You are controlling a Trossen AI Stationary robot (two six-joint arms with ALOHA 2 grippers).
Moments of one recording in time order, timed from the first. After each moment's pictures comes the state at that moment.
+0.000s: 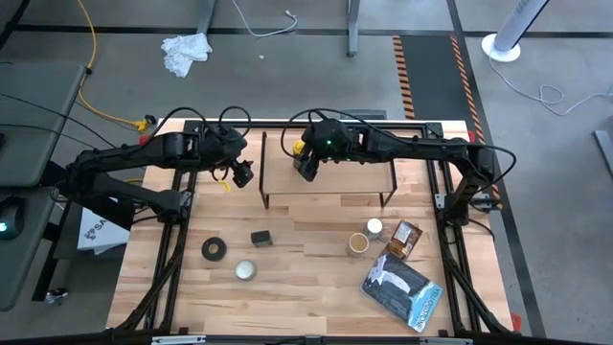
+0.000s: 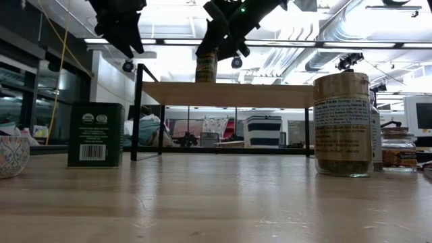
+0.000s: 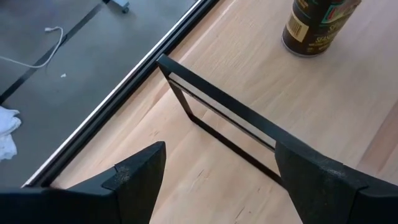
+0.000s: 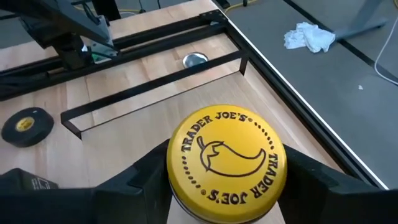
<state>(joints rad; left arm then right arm) 0.18 1.12 1.16 -0.99 -0.45 -0.32 -0.20 1.76 1.54 -0.38 0.17 0.13</state>
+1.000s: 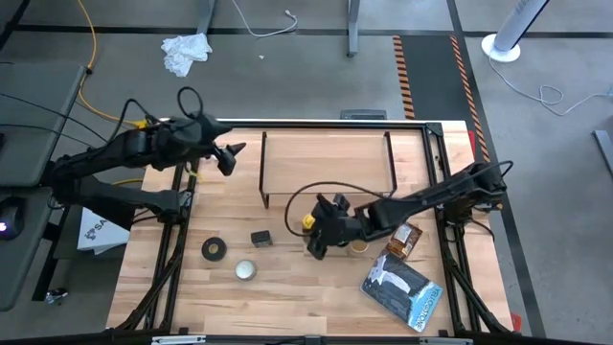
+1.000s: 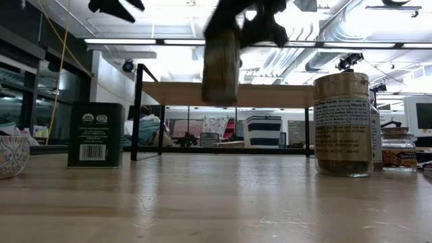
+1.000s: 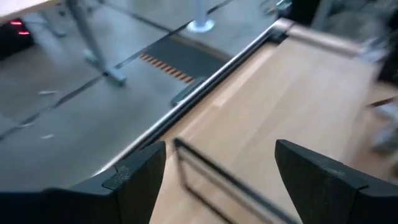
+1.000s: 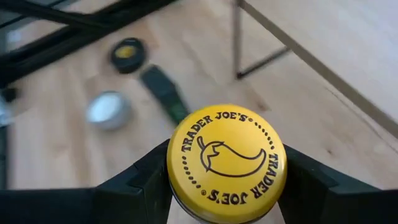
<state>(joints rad) 0.17 0.92 1.20 -0.83 -0.47 -0.25 0.31 1.74 1.35 -0.41 0.47 0.68</state>
